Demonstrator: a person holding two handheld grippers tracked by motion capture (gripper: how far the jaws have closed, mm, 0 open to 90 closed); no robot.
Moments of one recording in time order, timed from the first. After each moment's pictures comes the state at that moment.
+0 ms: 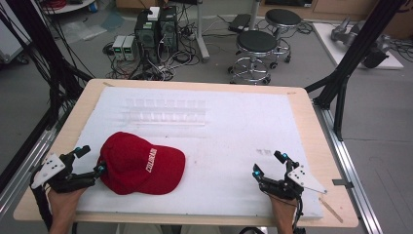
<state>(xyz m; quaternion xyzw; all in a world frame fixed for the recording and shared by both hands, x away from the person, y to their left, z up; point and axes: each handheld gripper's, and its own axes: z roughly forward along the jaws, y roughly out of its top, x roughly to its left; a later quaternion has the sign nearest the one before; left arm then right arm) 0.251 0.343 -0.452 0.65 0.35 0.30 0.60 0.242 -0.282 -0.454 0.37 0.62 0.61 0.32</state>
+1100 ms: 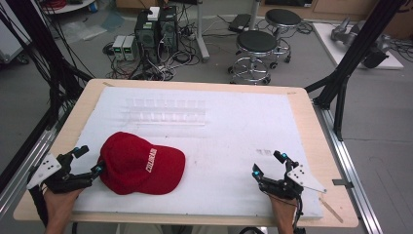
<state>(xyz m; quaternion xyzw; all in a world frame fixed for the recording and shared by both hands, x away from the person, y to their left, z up) 0.250 0.349 -0.448 0.65 0.35 0.30 0.61 0.243 -0.282 -0.454 0.37 0.63 0.61 0.31</state>
